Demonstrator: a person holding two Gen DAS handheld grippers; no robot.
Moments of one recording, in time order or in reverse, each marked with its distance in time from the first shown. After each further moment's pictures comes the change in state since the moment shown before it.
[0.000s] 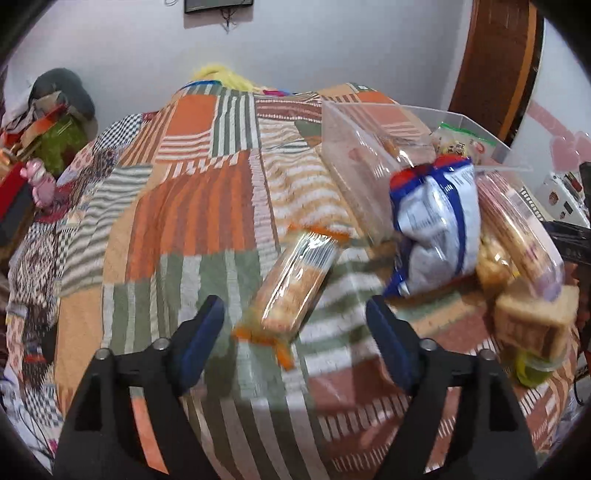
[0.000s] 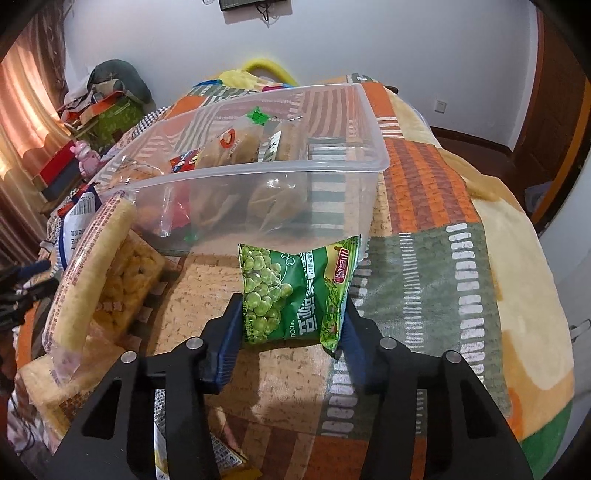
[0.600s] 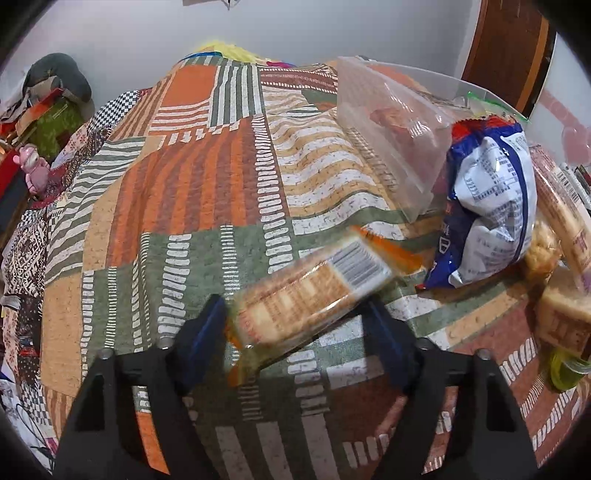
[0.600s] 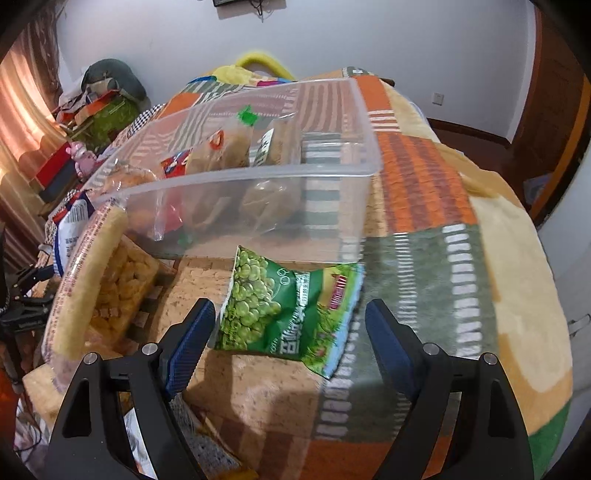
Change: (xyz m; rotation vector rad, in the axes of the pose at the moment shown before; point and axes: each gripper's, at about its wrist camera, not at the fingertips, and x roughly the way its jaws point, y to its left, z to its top) left arm 0.043 0.014 -0.005 -0.025 0.086 0.015; right arm 0.009 0.001 0.008 0.012 0.032 -0.011
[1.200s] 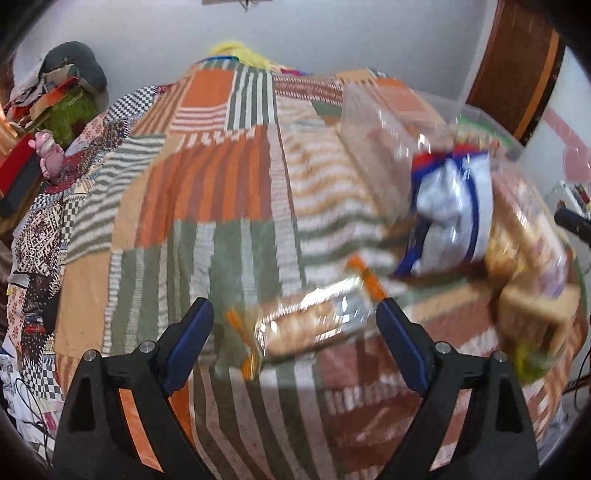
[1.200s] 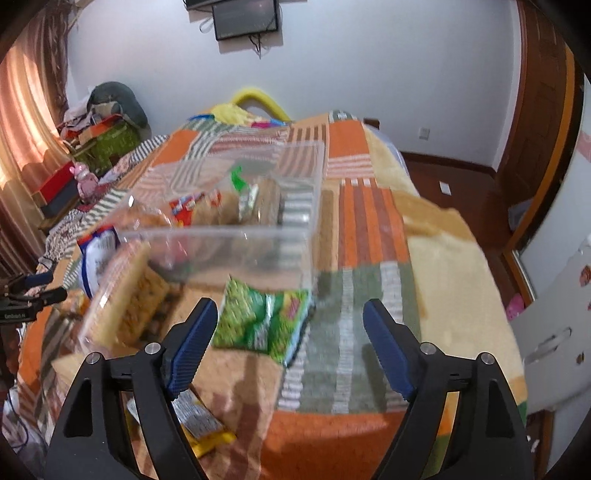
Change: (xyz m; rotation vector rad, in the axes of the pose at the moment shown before) left arm -0.046 -0.002 -0.016 -0.051 0.000 0.005; right arm -0.047 -0.015 0.001 -0.007 -0.125 -0.037
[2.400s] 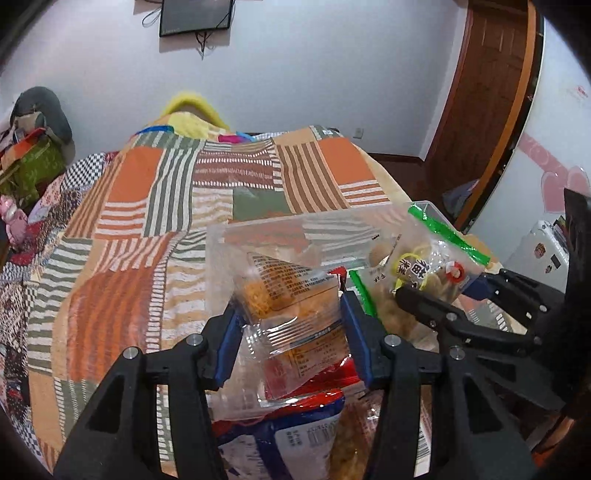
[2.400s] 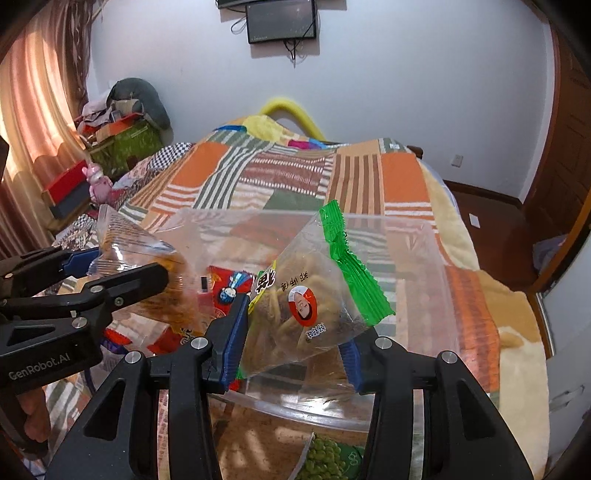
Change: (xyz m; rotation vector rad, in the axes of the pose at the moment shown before) left arm 0.011 -0.123 0.145 0.026 -0.168 -0.086; right arm 0.052 0.060 0.065 -0.082 -0.036 0.067
